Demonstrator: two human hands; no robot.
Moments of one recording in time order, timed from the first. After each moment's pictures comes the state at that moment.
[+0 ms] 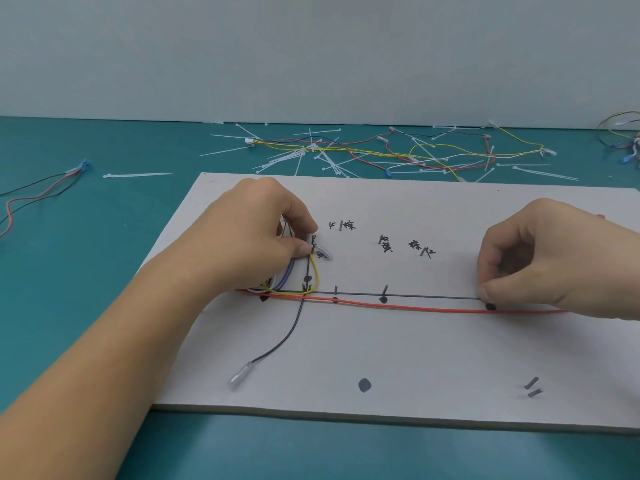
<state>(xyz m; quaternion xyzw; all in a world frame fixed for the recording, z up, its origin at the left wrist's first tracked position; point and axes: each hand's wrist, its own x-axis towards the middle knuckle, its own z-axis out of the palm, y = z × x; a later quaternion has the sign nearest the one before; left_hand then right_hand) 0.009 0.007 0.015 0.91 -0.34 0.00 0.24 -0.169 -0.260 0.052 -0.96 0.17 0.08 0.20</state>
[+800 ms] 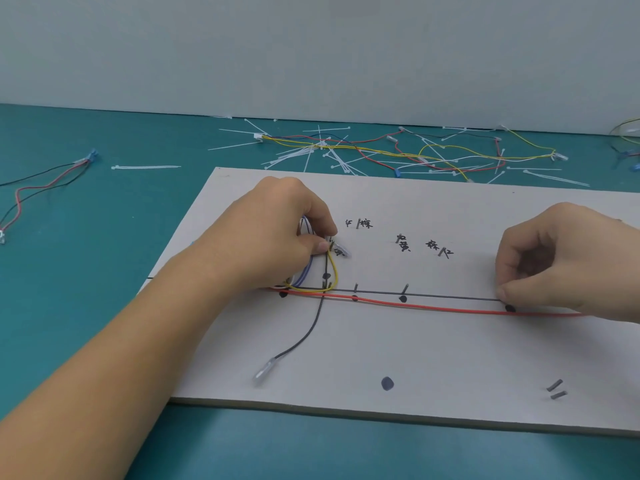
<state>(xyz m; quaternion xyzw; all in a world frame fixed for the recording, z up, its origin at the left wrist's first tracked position) 0.005 0.000 0.010 0.90 -0.35 -0.01 0.26 -0.171 -0.275 0.047 -0.96 0.17 0.09 0.18</state>
